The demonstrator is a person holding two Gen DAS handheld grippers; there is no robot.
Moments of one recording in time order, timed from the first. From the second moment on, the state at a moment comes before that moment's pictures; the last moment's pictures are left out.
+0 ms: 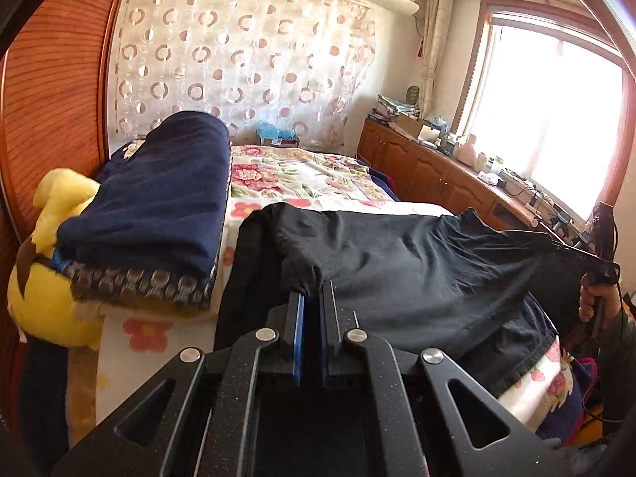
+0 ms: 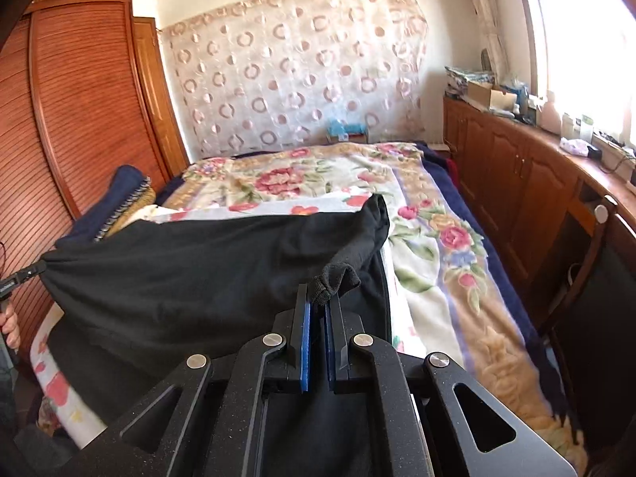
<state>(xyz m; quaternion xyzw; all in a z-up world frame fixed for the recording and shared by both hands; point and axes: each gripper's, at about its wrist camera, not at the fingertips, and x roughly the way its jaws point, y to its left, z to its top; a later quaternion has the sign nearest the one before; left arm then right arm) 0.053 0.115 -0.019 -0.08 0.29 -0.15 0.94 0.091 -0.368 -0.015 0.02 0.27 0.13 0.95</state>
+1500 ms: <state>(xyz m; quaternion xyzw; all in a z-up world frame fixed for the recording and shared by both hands) 0.051 0.121 -0.043 -0.03 0.31 -0.08 0.95 0.087 -0.336 -0.016 -0.03 0.30 0.12 0.94</state>
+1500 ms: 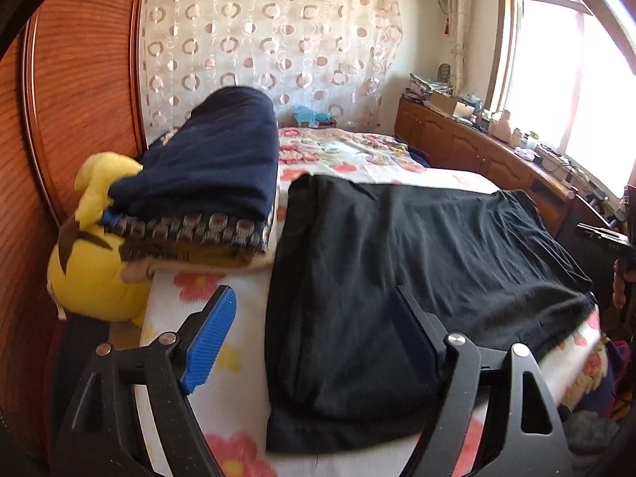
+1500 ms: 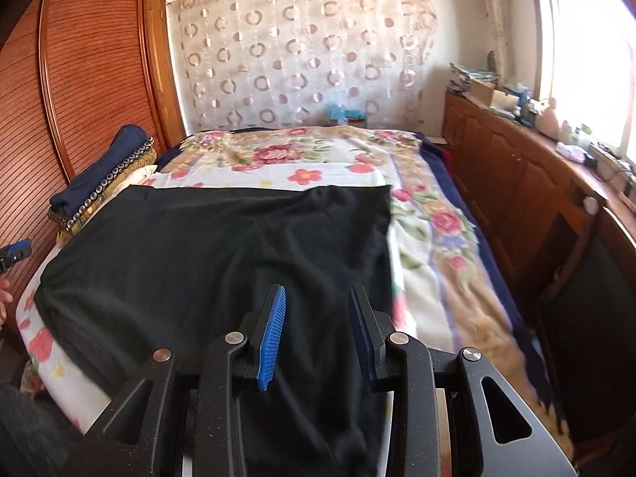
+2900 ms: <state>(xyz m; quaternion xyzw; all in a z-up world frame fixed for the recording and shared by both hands) 0.297 0.067 -0.074 0.10 0.48 -0.07 0.87 0.222 -0.262 -0.048 -0.09 0.37 0.22 0.90</state>
